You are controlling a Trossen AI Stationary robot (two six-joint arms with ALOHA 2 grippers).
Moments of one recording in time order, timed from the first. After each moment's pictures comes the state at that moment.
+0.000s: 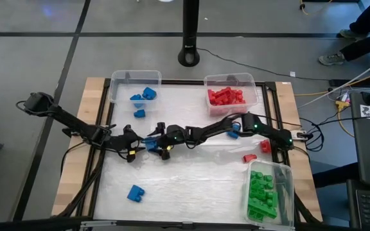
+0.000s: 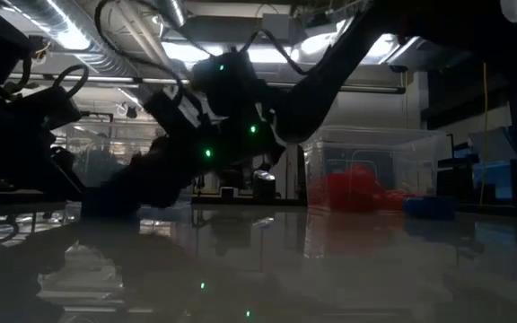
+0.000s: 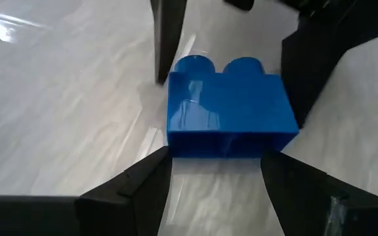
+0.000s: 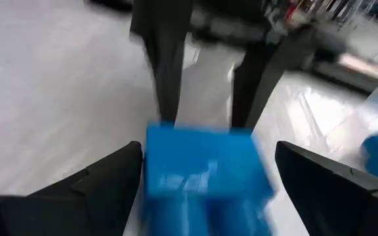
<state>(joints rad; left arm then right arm) -0.37 0.83 0.01 0.10 -0.48 -0.49 0.00 2.46 1.58 0.57 -0.09 -0.34</state>
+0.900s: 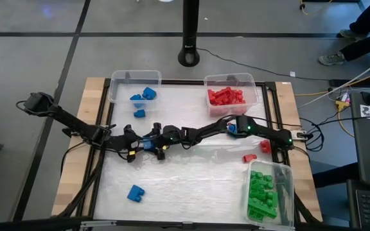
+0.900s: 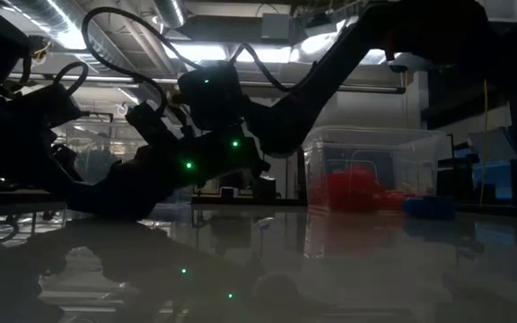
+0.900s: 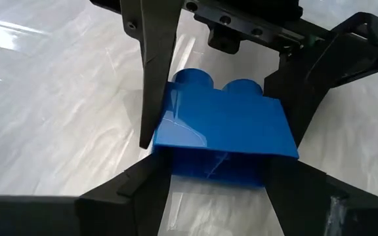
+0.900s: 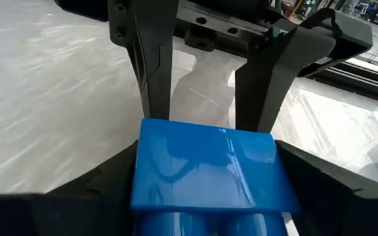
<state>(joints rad) -0.37 0.83 0.01 0.12 -0.49 -0.46 -0.01 2.58 1.71 0.58 -0.09 -0.30</state>
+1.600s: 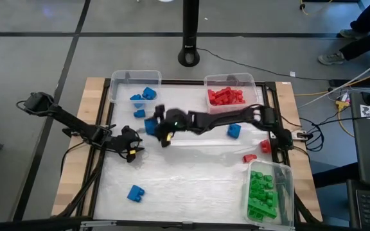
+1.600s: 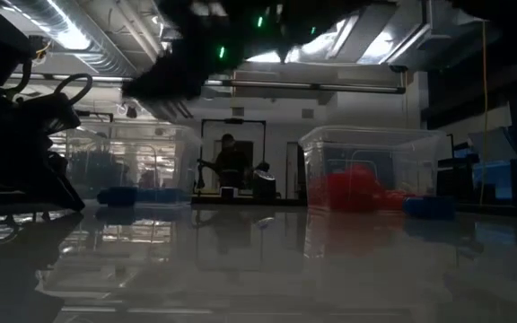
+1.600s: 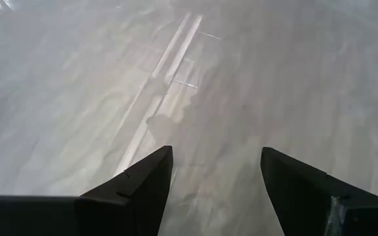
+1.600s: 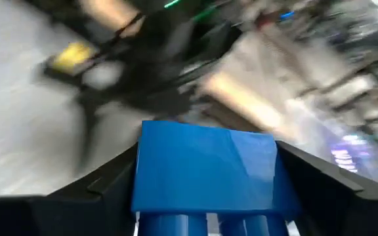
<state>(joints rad) -0.38 0.83 0.03 0.00 -0.46 -0.60 -0.02 2.19 1.71 0.12 0.02 -0.60</state>
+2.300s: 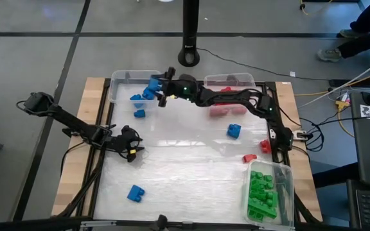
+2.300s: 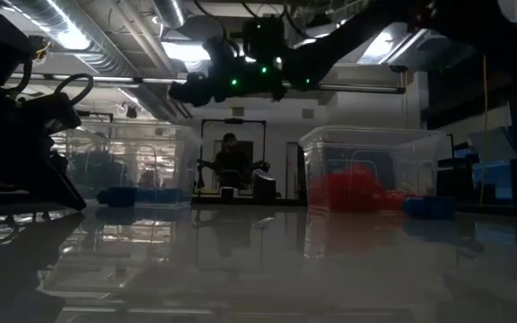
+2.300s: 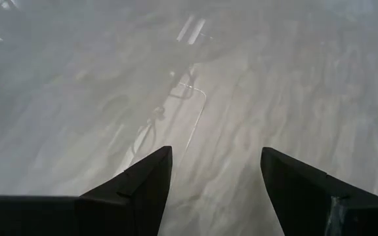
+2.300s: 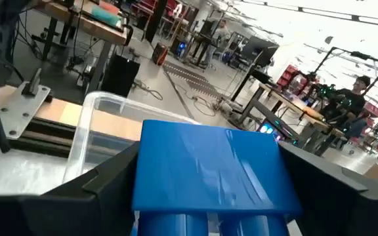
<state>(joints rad) -0.37 0.83 0.04 0.01 -0.48 -0.61 -0.32 2.23 1.71 0.54 -0.03 -0.47</state>
